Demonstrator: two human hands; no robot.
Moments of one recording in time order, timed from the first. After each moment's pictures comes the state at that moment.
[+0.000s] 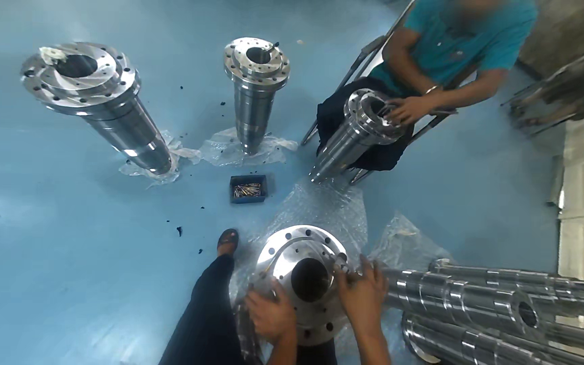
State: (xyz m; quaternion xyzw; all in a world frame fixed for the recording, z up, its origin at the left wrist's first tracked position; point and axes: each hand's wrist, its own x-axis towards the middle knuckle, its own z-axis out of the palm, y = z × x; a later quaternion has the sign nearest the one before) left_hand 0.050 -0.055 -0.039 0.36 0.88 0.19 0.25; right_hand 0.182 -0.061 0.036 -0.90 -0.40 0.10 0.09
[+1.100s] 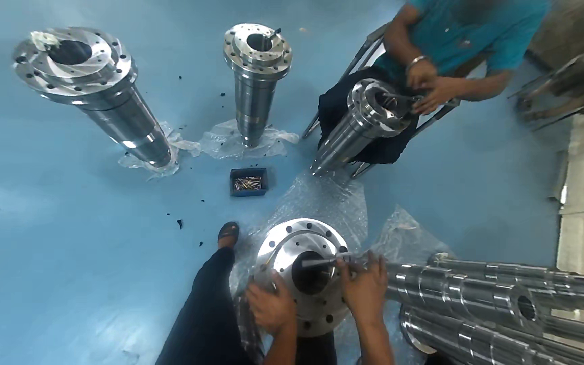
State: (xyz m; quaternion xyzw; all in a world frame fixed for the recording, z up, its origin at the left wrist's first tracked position) left_hand 0.050 -0.057 -0.037 0.36 0.88 0.19 0.26; right_hand 0.183 -0.061 0.039 -0.91 -0.37 0.13 0.09
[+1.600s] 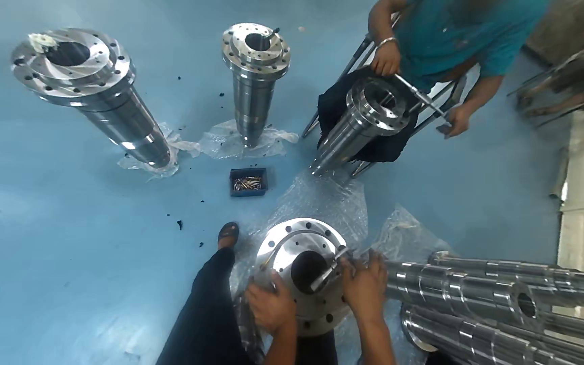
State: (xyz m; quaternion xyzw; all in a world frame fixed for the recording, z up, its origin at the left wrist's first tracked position) left_hand 0.050 -0.056 -0.038 0.35 0.88 0.18 0.27; right_hand 0.186 -0.059 0.042 -0.91 -0.38 0.15 0.07
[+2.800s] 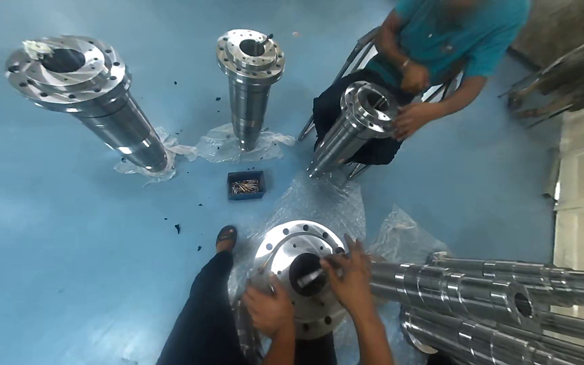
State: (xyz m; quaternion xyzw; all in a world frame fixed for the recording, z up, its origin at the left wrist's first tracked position) left_hand 0.050 -0.055 -0.040 0.36 0.88 0.19 0.26; right_hand 0.189 -0.050 0.033 -0.84 -0.49 0.18 0.14
